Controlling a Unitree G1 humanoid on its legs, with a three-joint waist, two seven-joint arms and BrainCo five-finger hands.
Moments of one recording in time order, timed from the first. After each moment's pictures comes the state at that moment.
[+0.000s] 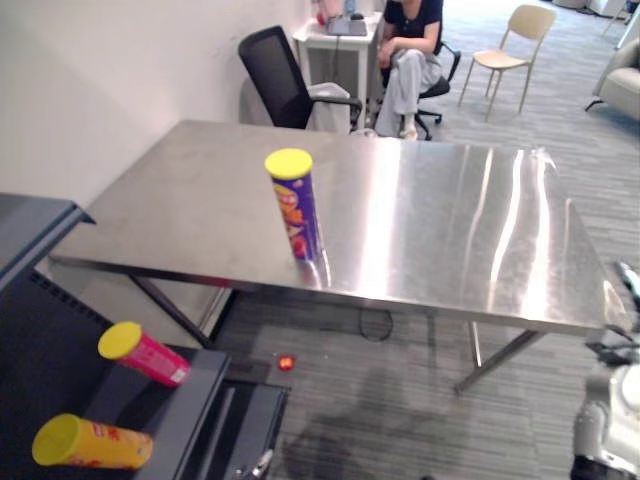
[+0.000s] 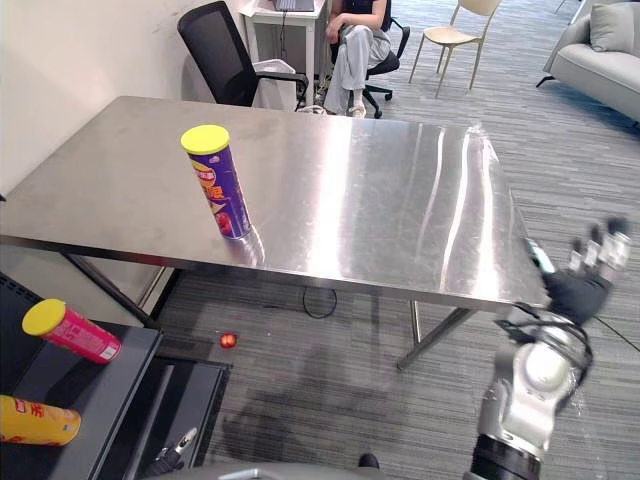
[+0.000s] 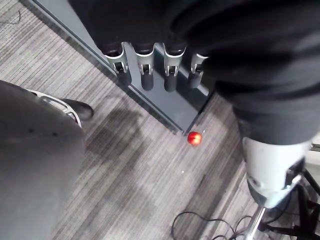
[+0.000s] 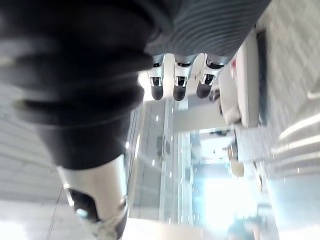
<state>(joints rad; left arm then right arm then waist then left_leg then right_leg) 0.17 0.05 0.32 1.07 -0.21 -0.12 -0.03 -0.02 -0.14 -0.47 -0.17 0.27 -0.23 -0.14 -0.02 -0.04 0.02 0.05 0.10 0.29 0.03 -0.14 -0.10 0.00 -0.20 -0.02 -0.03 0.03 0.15</state>
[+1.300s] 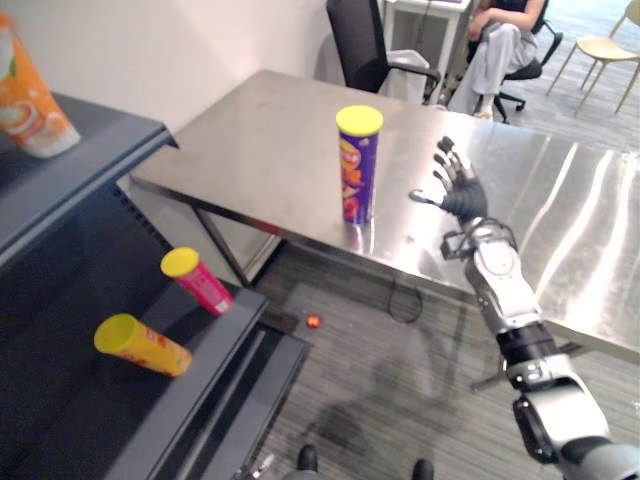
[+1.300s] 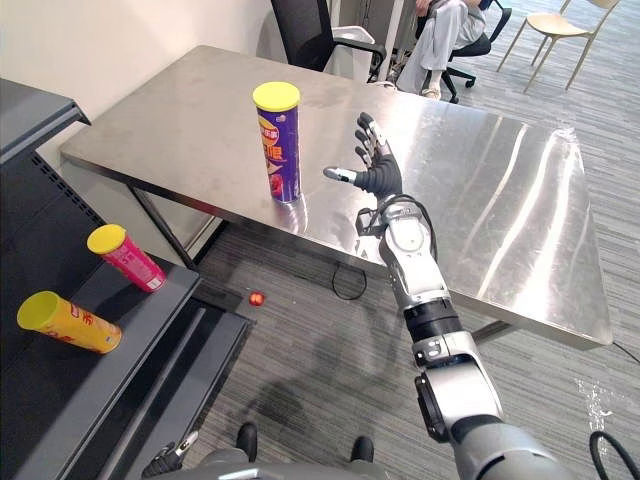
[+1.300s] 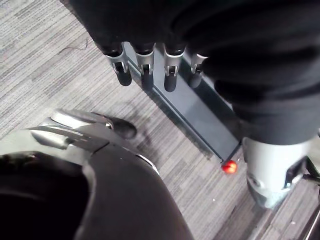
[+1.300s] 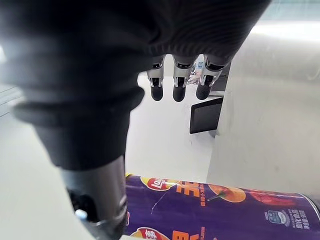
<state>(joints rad) 0.18 0.11 0.22 1.06 -0.22 -0.10 -0.03 -0.70 -0.27 0.10 0.41 0.27 -0.13 -0.03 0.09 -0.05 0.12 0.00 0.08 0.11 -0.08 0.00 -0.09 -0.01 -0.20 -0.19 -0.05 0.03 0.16</state>
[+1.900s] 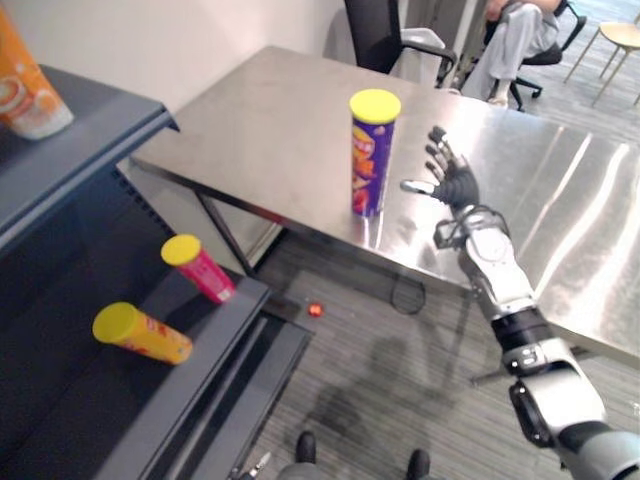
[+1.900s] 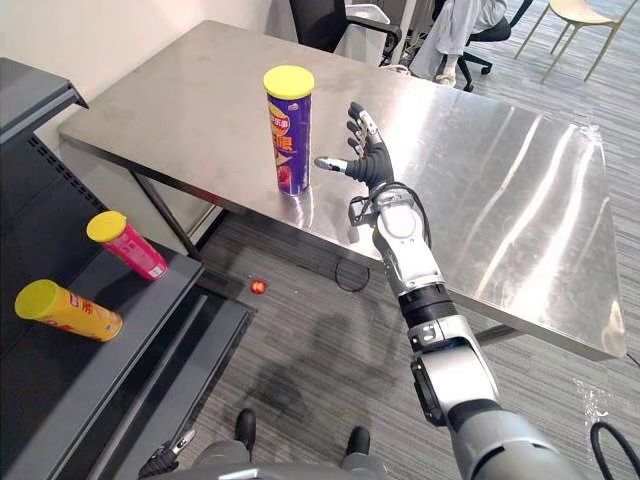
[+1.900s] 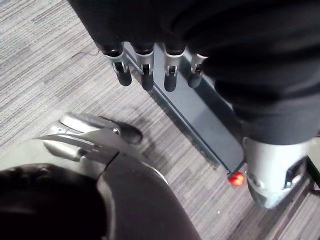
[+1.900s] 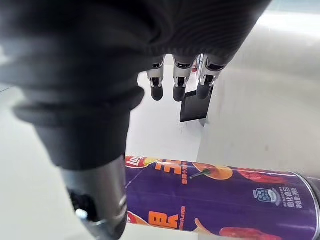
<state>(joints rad) 0.18 0.11 0.23 1.05 -0.22 -0.10 -0.01 -0.77 -0.27 0.14 0.46 0.27 -0.11 -0.03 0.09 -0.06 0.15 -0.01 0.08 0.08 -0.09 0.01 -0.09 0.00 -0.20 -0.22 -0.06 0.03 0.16</state>
